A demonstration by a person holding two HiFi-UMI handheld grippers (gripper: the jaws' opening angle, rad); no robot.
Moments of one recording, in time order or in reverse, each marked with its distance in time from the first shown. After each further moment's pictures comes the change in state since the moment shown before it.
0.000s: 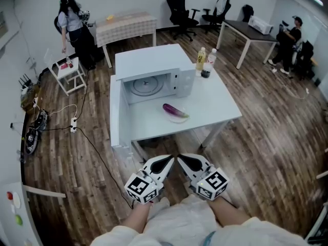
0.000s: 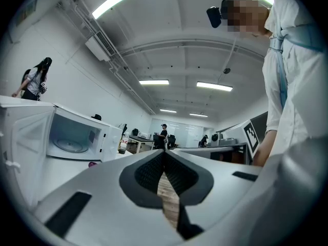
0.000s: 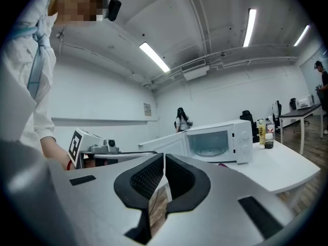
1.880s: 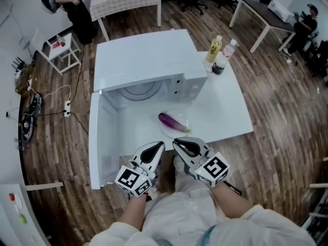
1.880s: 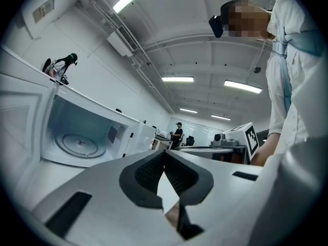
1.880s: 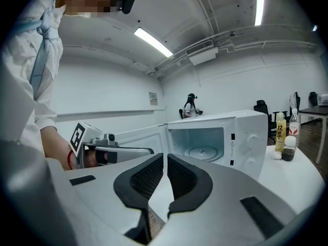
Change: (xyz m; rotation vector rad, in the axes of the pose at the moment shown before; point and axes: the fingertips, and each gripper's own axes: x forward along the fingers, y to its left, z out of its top) left arm 0.125 0.180 0.007 -0.125 0.013 0.205; right arm 0.129 -0.181 0.013 -0.031 0.138 0.149
